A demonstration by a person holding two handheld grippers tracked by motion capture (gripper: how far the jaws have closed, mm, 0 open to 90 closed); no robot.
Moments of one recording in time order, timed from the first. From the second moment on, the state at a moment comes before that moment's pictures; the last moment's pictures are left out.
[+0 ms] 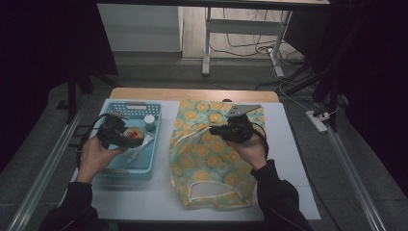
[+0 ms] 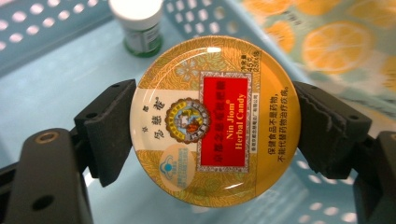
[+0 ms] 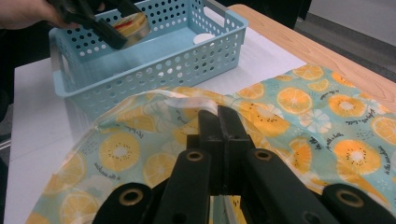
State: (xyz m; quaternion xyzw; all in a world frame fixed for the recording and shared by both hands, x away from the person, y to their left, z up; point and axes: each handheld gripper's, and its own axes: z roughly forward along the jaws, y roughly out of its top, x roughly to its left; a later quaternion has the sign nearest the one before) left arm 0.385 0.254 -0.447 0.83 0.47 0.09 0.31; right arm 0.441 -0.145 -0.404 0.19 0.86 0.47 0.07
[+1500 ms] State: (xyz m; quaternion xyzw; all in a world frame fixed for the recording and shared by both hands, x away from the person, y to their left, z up) left arm 0.342 0.119 -0.430 0.88 0.29 0.02 0.36; right arm 0.446 -0.146 -0.408 0.20 0.86 0.47 0.07
